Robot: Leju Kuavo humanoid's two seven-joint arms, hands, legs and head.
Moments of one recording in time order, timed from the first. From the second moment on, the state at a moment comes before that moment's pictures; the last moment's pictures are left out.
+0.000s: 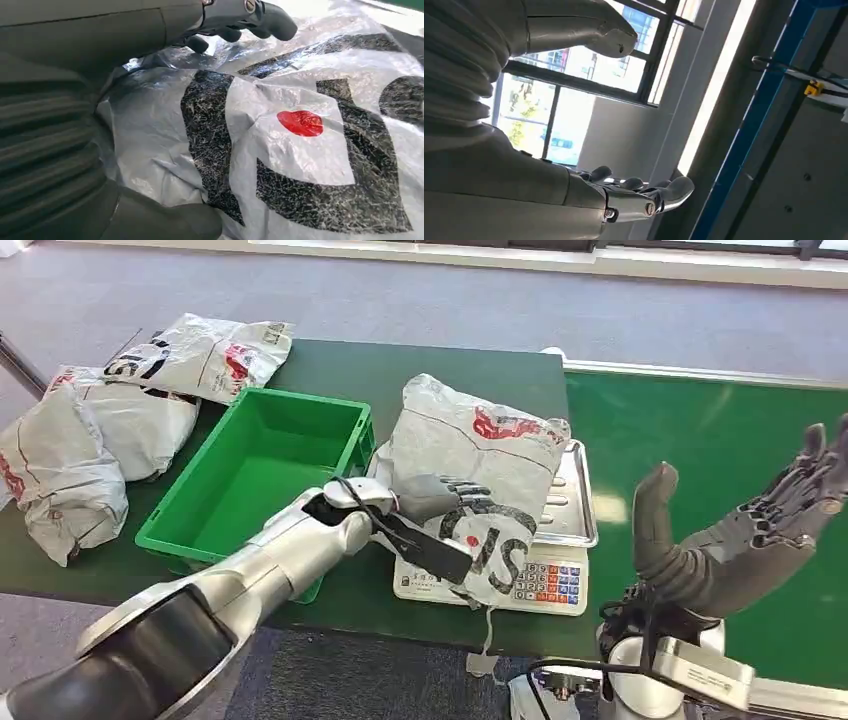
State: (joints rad) left arm -0.93 -0.07 -0.86 -0.51 -0.80 -0.24 -0.48; right arm -0.17 0.24 0.24 -1.81 0.46 -0.70 -0.68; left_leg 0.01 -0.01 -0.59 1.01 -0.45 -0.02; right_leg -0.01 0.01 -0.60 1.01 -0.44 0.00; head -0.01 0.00
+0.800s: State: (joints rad) left arm -0.95 -0.09 -0.89 -0.46 -0.80 -0.24 -0.49; right arm -0.17 0.24 0.24 -1.81 0.47 -0.70 -0.68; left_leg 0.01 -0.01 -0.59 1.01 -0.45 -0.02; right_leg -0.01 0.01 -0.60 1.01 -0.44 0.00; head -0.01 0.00
